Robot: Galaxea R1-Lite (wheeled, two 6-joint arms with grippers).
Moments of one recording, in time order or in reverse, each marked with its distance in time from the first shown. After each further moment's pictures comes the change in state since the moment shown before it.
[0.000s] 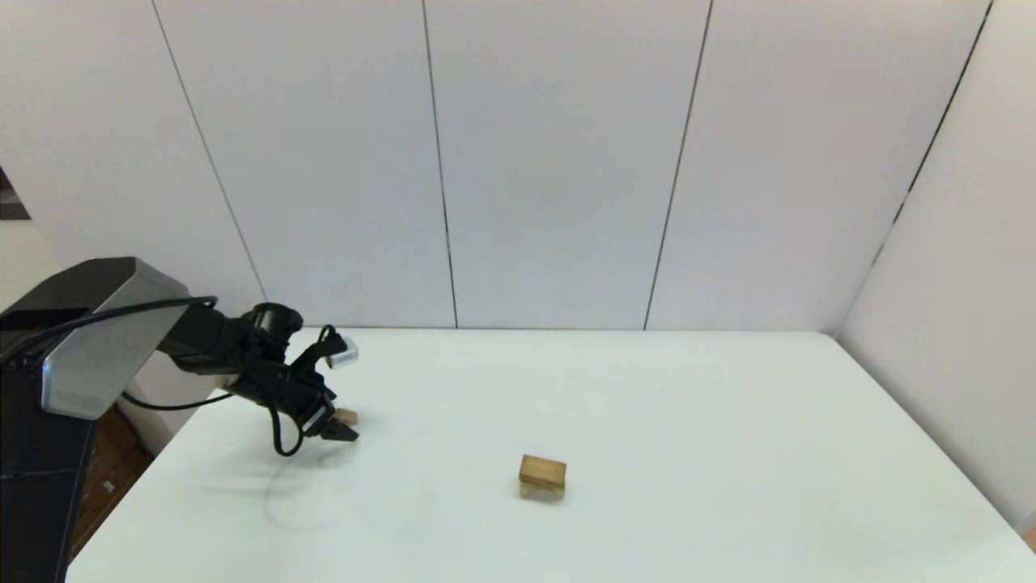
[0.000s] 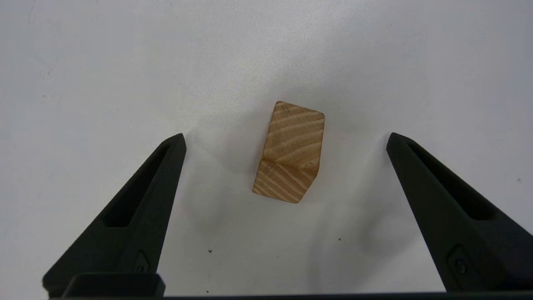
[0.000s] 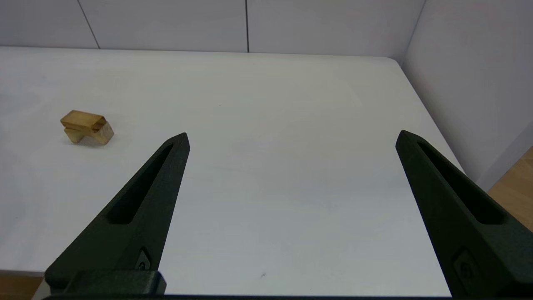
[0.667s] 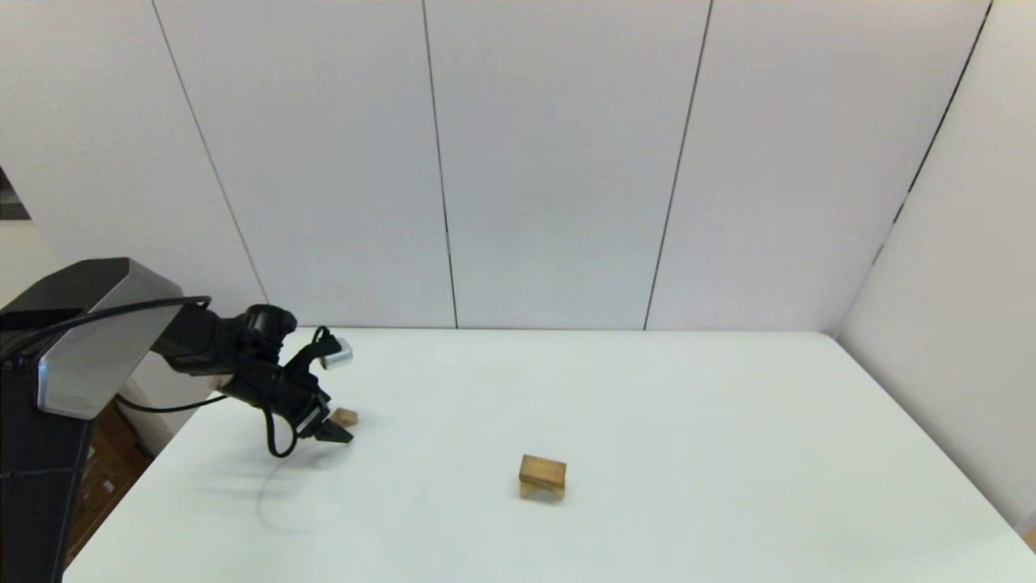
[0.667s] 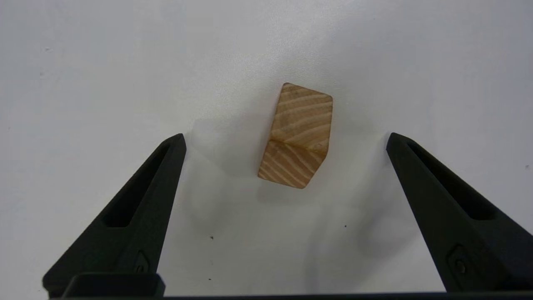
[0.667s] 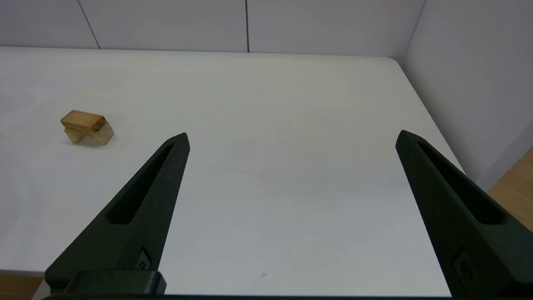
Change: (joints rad) left arm 0.018 0.002 -0.004 0.016 -0.001 0.002; right arm 0.000 0.000 0.000 0.000 0.000 0.000
